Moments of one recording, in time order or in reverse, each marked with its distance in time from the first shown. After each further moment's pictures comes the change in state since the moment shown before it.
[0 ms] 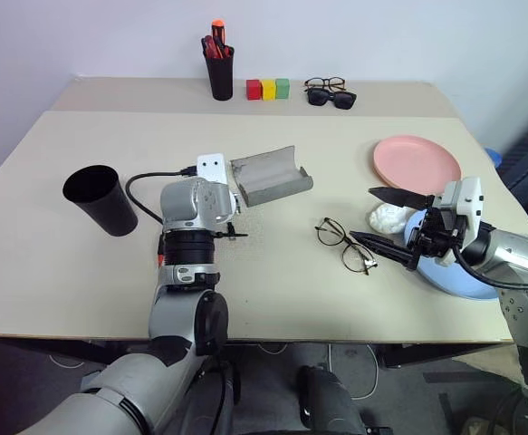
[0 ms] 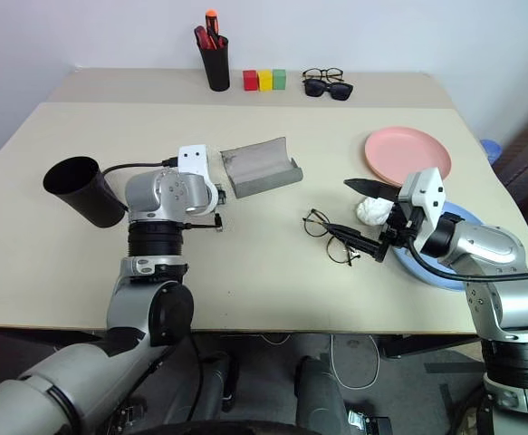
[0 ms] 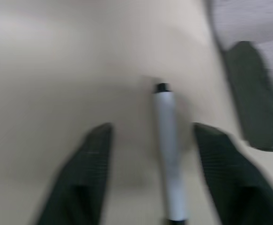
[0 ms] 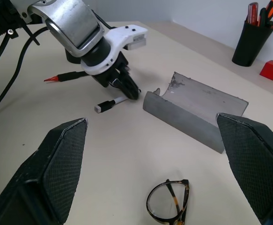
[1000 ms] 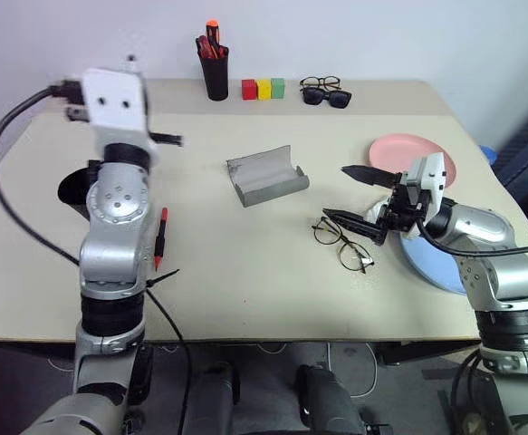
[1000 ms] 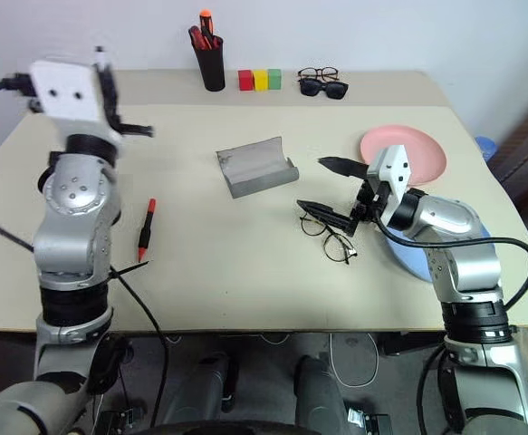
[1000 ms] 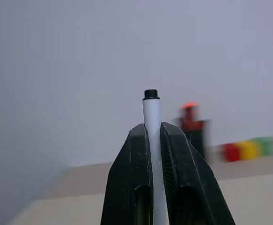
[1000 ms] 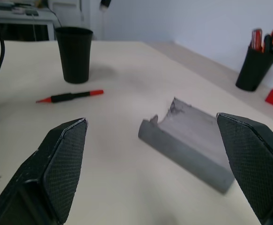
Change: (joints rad) left arm 0.461 0.418 -0.225 -0.645 0.212 -0.918 -0.256; right arm -0.255 0.144 0.137 0.178 -0.070 -0.065 0.025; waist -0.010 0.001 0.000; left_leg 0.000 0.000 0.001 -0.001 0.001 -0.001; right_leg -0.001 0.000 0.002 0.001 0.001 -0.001
